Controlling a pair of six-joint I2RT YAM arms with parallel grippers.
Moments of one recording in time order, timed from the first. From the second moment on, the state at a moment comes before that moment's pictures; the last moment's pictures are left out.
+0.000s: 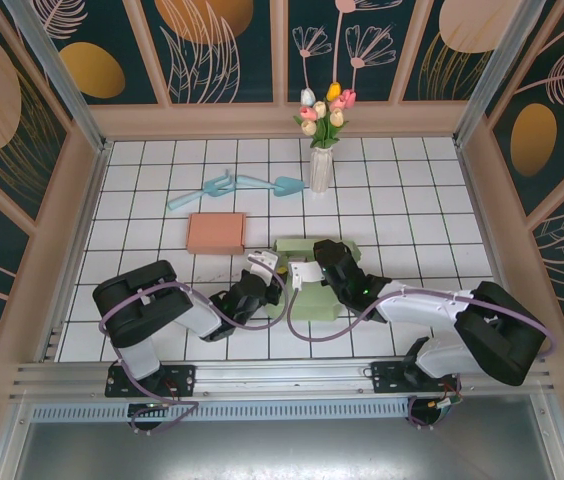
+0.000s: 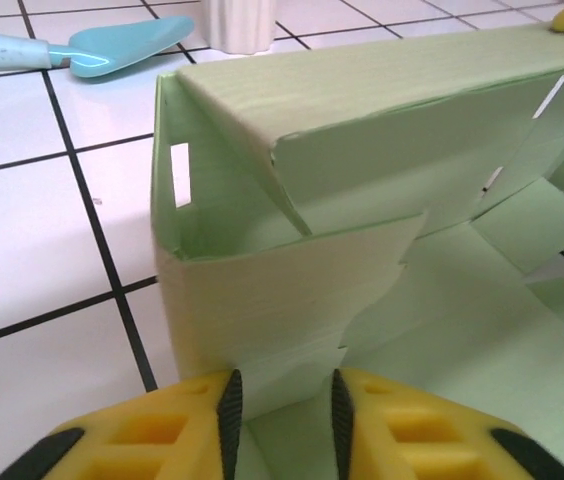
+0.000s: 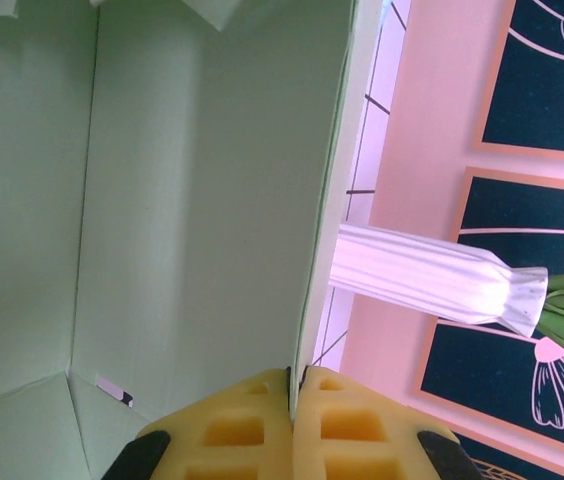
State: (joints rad) left arm -1.02 1.77 0.40 0.97 -0.41 -0.32; right arm 0.90 1.32 0.49 0.28 0.50 -1.30
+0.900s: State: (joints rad) left arm -1.01 1.18 0.09 0.92 -0.45 -0.31; right arm 0.94 1.33 0.49 0.30 0.49 -1.31
